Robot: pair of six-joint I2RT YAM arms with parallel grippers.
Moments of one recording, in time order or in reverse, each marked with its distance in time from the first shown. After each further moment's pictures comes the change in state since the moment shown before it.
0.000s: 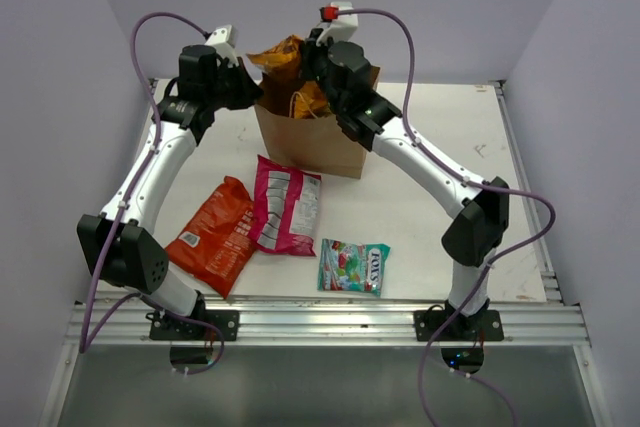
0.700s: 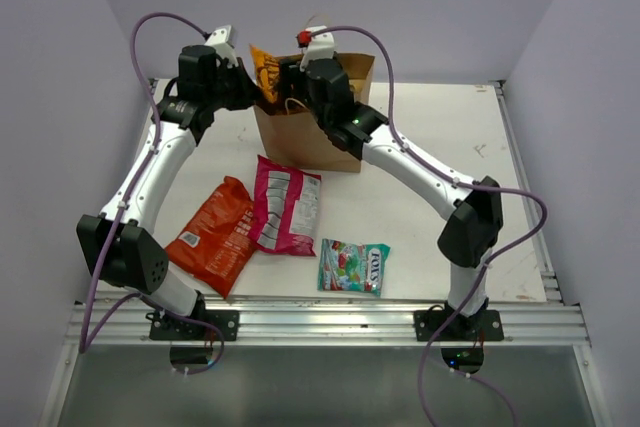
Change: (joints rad) left arm 0.001 -0.002 0.000 -0.007 -0.002 0.001; right arm 0.055 0.040 -0.003 -0.172 0.046 -0.043
